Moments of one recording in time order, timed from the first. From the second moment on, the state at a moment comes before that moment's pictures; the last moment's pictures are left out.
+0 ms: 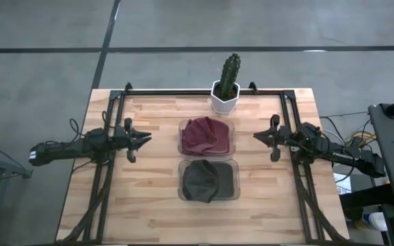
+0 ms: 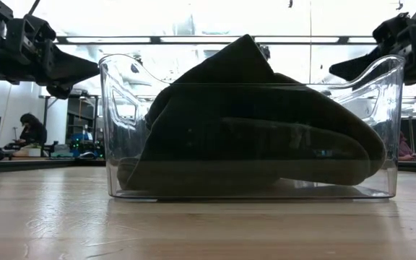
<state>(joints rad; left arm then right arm) 0.08 0.05 0.01 0.02 -0.13 -0.09 -0.32 0.12 0.01 0.14 -0.21 0.01</state>
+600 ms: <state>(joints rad) 0.08 0.05 0.01 0.02 -0.13 -0.08 -0.32 0.09 0.03 0.06 -0.21 0.12</state>
